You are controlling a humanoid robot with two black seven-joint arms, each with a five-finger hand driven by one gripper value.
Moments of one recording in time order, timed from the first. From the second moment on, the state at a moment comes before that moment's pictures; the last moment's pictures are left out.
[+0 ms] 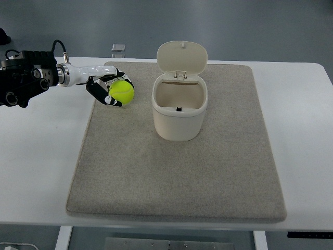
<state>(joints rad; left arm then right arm) -1.28 0.47 0.26 -0.71 0.83 -0.26 -0.43 0.02 0.00 -0.05 0.21 0.04 -0.08 0.14</state>
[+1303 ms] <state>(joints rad) -1.51 0.39 -0.17 -0.73 0.12 -0.23 -0.33 0.02 0.00 -0.05 0.21 0.04 -0.08 0.14</state>
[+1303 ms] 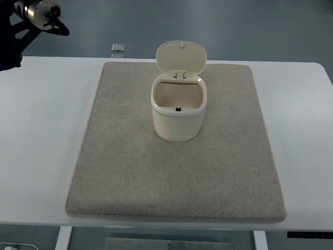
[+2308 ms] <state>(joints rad) -1.55 0.23 -0.05 -1.05 0.21 -0.17 -0.33 0.02 0.00 -0.05 0.21 0.04 -0.08 0.14</state>
